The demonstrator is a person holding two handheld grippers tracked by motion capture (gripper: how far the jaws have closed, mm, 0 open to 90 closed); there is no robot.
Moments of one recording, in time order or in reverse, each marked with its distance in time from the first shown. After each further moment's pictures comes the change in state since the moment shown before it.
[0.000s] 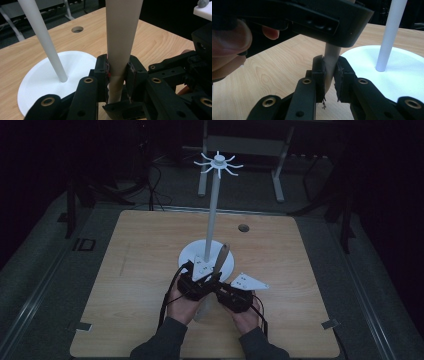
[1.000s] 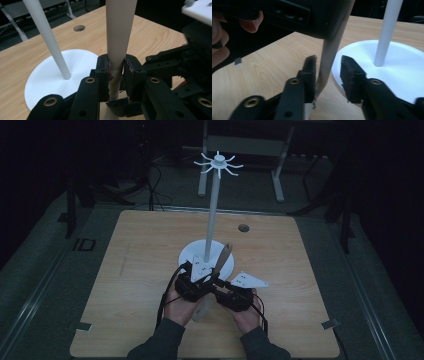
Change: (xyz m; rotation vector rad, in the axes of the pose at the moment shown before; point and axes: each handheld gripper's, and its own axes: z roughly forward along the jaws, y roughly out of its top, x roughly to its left) left arm 0.001 0.002 -0.009 0.023 0.001 0.022; right arm -0.003 0.002 0.001 0.038 -0.011 0.022
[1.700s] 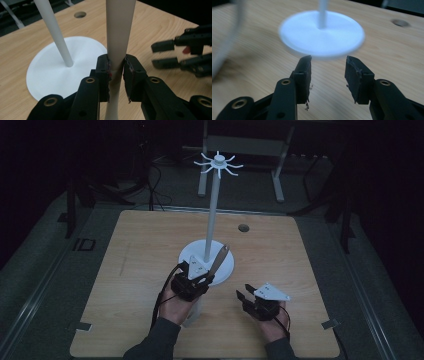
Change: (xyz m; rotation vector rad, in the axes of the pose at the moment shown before) left arm 0.010 -0.007 0.001 0.075 0.000 -0.008; right arm -0.035 -0.039 -0.053 0.114 -0.284 -0.089
